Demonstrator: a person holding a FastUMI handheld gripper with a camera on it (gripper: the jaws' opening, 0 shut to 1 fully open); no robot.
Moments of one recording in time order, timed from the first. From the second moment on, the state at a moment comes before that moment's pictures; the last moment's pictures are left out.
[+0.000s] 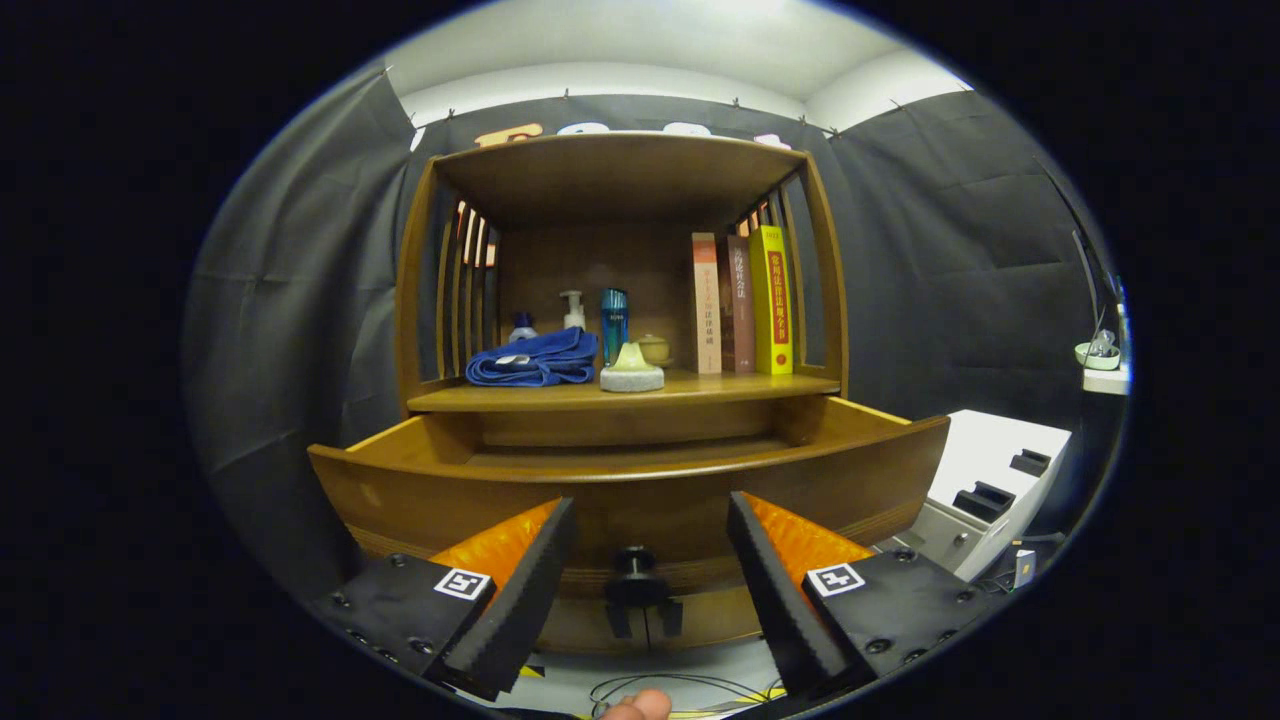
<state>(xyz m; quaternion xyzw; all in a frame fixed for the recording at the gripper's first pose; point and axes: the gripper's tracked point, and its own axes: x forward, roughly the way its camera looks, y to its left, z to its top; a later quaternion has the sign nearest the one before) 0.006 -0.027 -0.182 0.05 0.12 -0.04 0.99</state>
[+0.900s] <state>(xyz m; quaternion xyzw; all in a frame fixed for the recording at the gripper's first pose) 0.025 -0.016 -0.208 0.07 0.12 -0.02 0.99</state>
